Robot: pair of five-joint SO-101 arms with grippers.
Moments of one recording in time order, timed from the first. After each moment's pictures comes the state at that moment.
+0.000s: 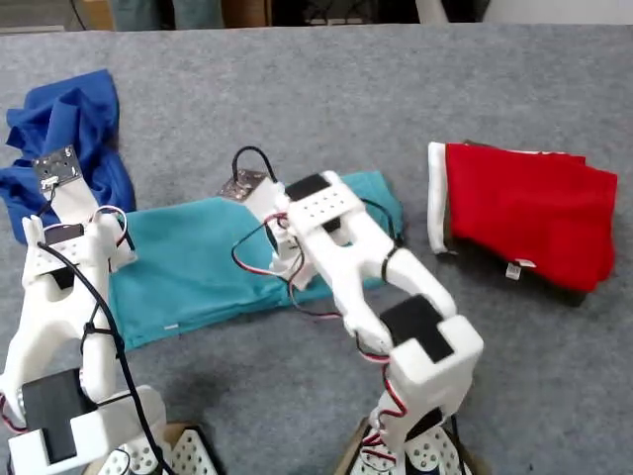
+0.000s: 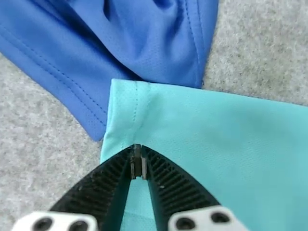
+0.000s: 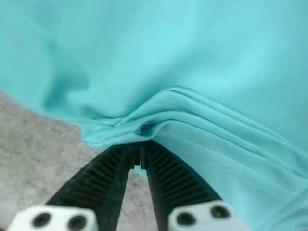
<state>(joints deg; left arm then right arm) -23.7 -13.6 46.9 39.5 6.6 -28.7 15.3 12.9 74.1 26.1</state>
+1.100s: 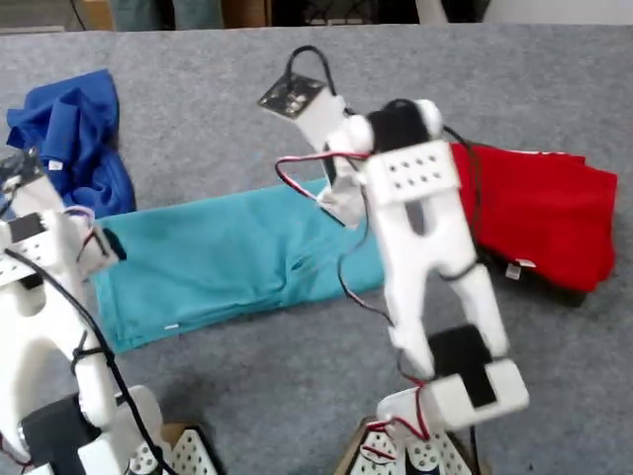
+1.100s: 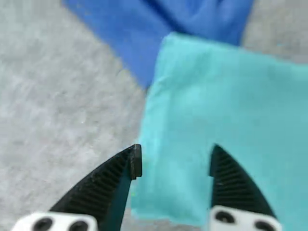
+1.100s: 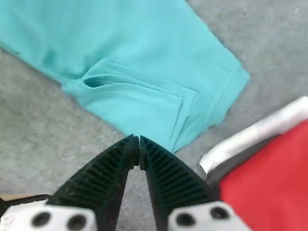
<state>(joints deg) -32.5 -20.4 37.6 67.0 3.2 -17.0 -1.6 -13.1 100.7 33.3</state>
